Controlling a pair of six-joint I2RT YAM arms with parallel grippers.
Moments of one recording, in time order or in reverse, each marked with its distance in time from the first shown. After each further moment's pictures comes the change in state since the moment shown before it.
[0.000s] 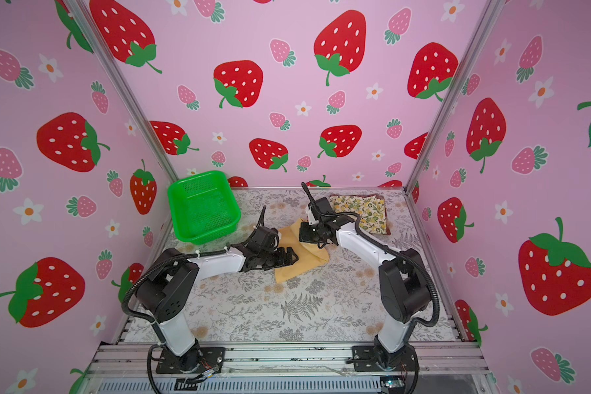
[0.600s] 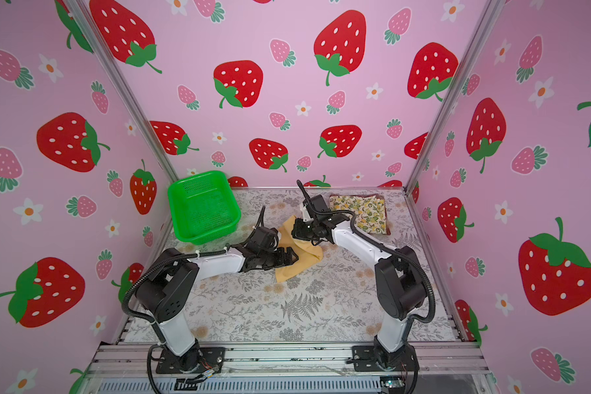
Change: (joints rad) left arm 0.006 0.000 -0.011 0.022 0.016 0.001; right arm 0.027 0.028 0.043 0.051 -0.047 0.068
